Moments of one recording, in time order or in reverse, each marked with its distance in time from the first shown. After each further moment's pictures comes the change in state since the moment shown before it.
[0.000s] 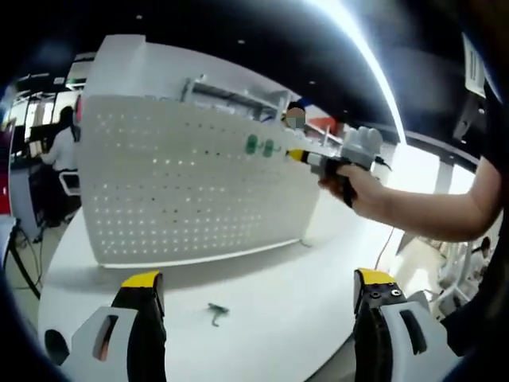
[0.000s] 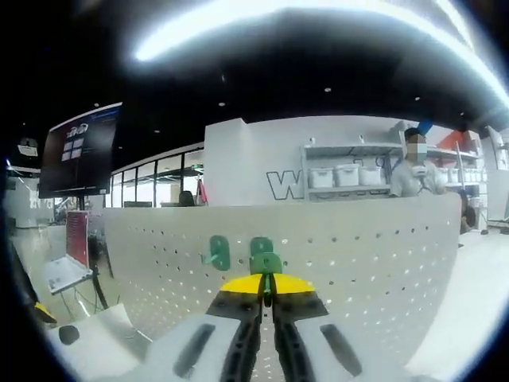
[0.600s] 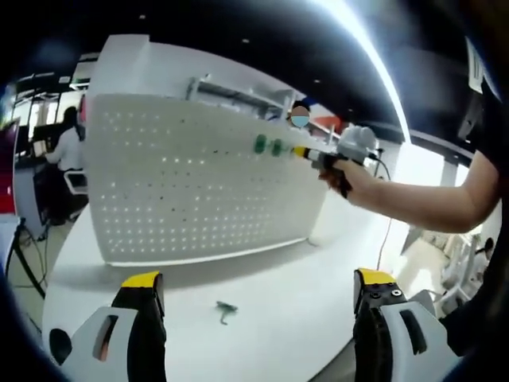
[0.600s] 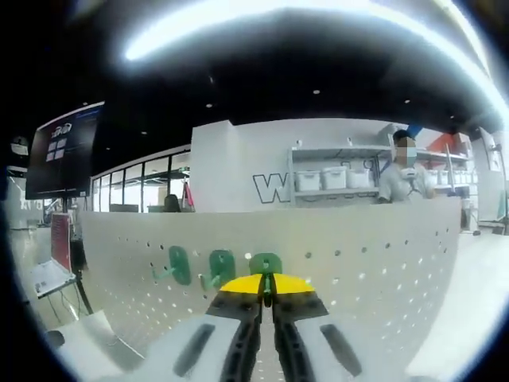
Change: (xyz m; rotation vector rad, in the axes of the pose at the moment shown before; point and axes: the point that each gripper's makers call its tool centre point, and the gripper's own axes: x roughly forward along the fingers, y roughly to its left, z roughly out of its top) left arm -0.004 0.014 -0.001 -0.008 0.006 0.030; right arm 0.030 -0.031 0.008 0.002 -0.023 -0.068
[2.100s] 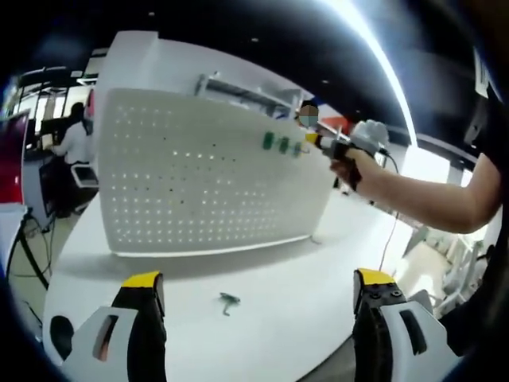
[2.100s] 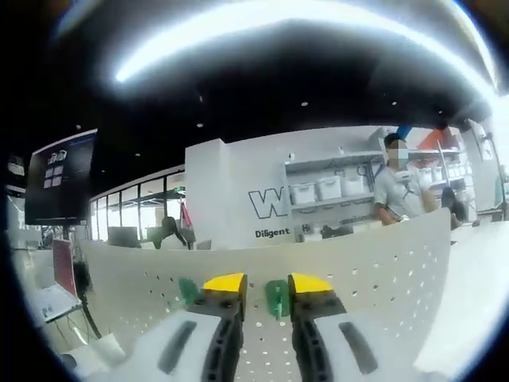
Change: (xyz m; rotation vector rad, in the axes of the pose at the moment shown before) left arm -0.015 0.004 -0.008 -0.029 0.007 0.029; right arm -0.024 0.003 0.032 0.074 -0.073 -0.014
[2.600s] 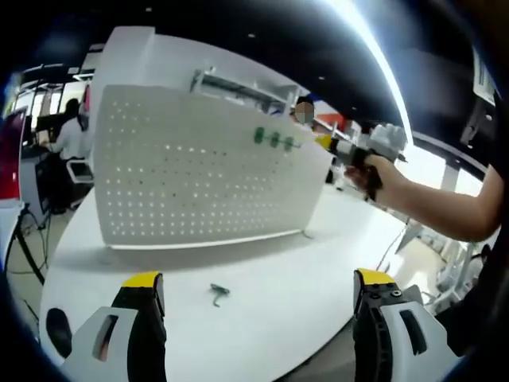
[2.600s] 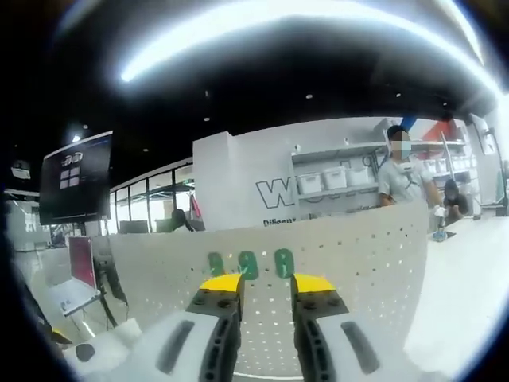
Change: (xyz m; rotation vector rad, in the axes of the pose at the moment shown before) left arm -0.007 -0.017 -0.009 -0.004 0.029 -0.033; right arm -0.078 0.010 -0.013 0.006 0.081 0.051
